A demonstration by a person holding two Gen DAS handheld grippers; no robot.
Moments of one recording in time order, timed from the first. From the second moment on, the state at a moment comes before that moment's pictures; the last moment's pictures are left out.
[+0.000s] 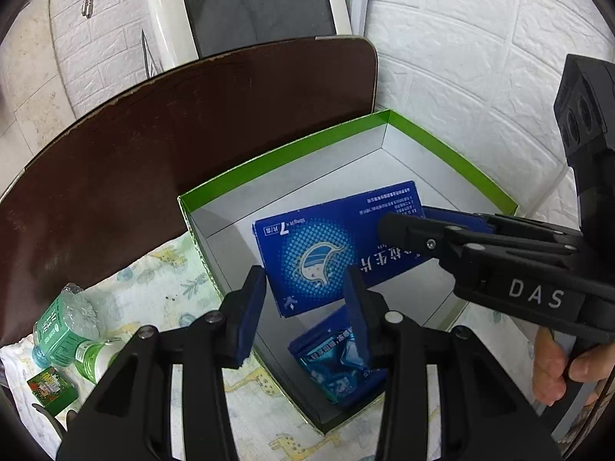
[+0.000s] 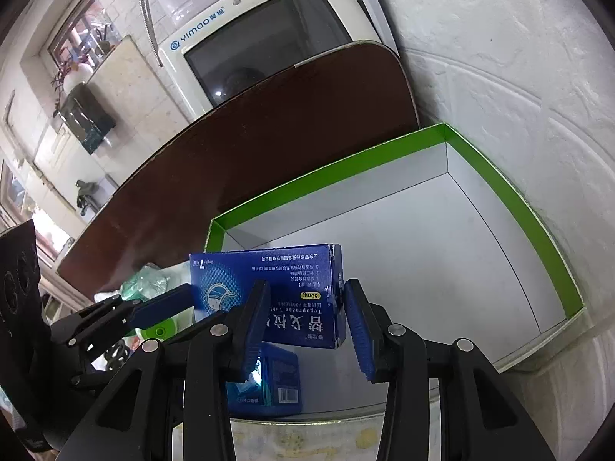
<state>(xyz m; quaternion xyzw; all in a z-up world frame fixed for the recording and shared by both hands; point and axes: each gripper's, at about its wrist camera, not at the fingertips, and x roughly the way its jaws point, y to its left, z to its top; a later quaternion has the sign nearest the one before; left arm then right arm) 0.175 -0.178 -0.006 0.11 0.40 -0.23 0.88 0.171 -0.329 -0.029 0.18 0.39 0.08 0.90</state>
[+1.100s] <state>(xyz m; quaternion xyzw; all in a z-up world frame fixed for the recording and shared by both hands) 0.153 -0.172 -0.016 0.13 0.40 -0.22 0.88 0.166 -0.319 -0.044 0.17 0.43 0.07 0.89</state>
